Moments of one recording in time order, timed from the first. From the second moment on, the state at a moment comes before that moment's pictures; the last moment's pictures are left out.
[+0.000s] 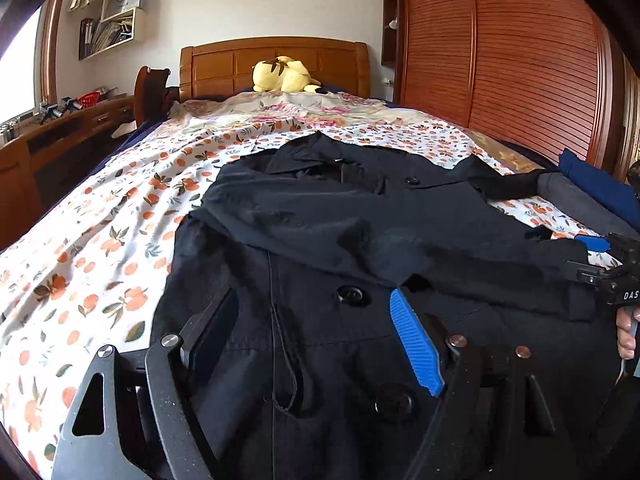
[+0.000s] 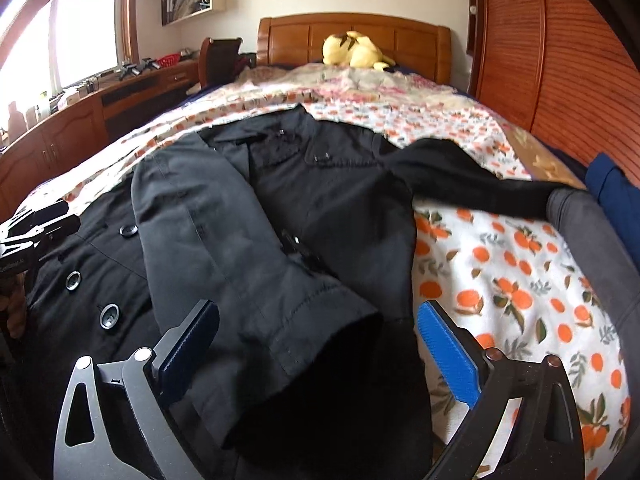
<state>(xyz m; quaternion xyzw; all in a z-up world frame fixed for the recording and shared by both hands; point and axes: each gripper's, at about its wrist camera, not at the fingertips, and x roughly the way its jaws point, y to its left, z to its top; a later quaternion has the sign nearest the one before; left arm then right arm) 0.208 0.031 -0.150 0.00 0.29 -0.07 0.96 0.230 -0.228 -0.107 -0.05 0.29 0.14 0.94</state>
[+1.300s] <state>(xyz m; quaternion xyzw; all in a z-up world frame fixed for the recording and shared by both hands) 0.203 0.016 -0.160 0.02 0.28 -0.06 0.96 0.264 -0.287 -0.073 -0.09 0.29 0.03 0.95</state>
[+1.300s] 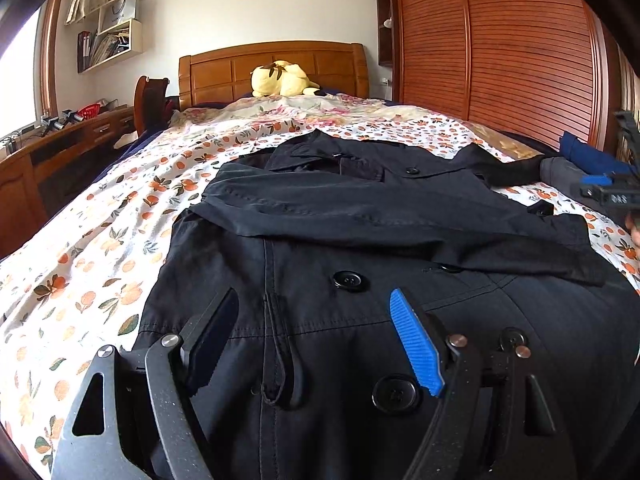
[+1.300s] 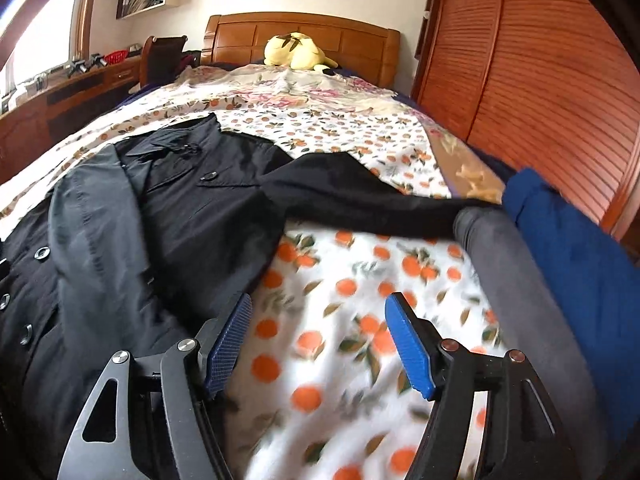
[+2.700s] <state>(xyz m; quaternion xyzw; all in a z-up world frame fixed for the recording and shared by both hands) 0.205 0.020 -0.161 0.00 0.29 -0.09 0.95 0.497 -0.310 -0.109 -0.17 0.40 -0.07 0.90</state>
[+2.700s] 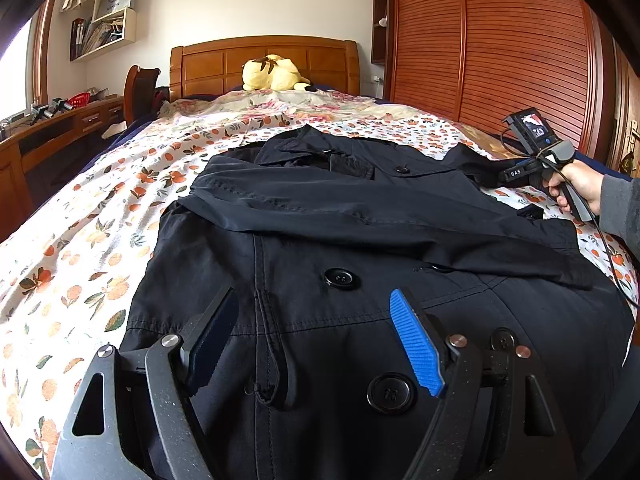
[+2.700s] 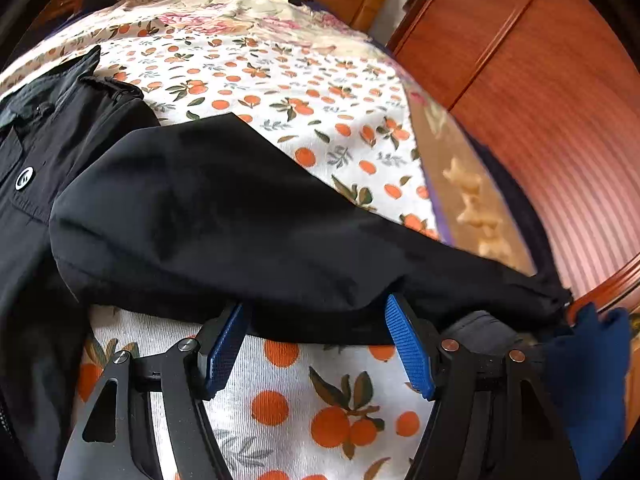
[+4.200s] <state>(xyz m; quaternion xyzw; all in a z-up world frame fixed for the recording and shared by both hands) 0.207 0.018 -0.161 0.00 0.29 -0.09 0.95 0.432 -0.311 -0.043 -0.01 0.31 0.00 0.95</state>
